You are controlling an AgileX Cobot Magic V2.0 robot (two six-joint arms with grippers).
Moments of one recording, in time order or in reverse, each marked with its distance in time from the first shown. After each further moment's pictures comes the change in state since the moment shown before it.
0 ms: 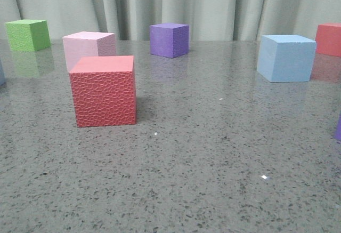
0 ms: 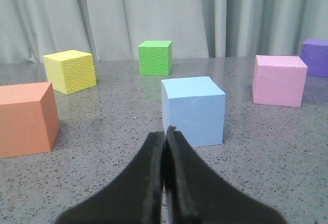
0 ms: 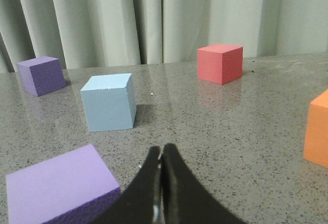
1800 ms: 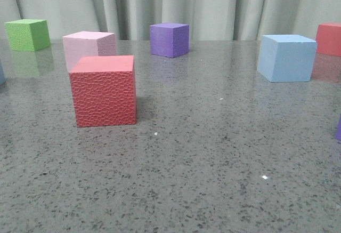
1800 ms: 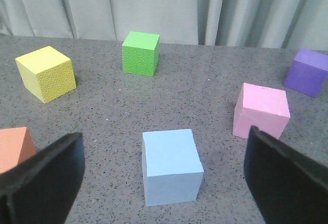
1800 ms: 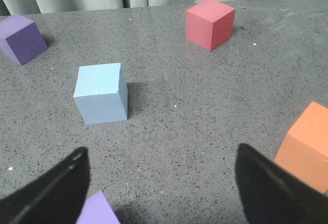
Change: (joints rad) left arm 0.000 0.628 -0.668 -0.102 0.338 0.000; right arm 0.000 0.566 -0.738 0.002 0.608 0.002
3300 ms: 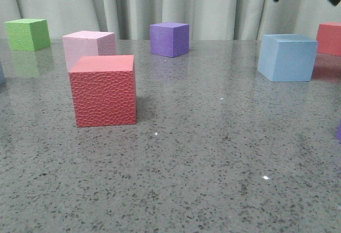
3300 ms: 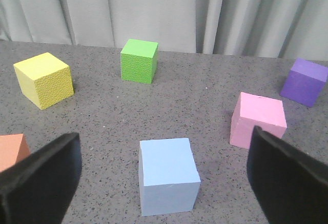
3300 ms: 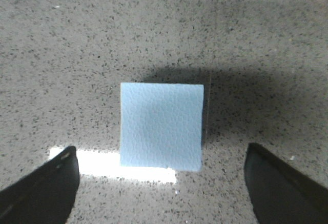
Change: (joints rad) left arm 0.000 0.000 0.000 -0.018 -0.024 0.000; right arm 0.154 1.149 -0.965 0.070 0.525 0.000
